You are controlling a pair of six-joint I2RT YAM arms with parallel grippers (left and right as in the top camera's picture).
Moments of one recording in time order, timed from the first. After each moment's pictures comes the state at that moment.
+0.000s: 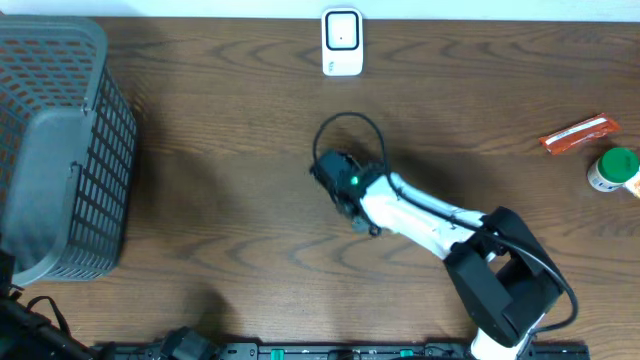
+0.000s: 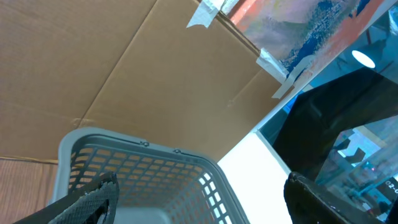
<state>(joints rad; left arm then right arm) -0.54 0.55 1.20 0.07 -1.57 0.01 0.74 1.89 1.22 -0.80 0.31 0.06</state>
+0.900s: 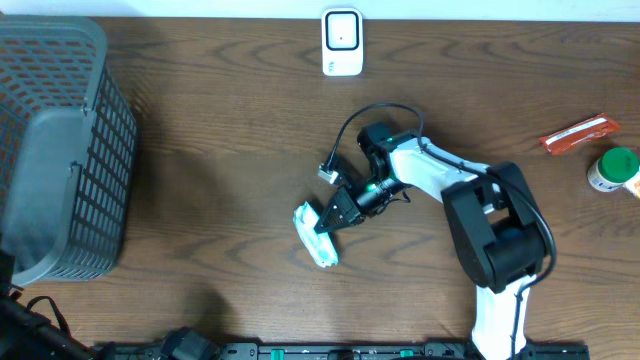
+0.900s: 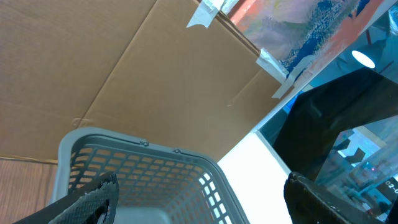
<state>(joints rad) -0.54 0.55 1.20 0.07 -1.57 0.01 0.46 2.09 1.27 -0.88 -1.11 -0.16</state>
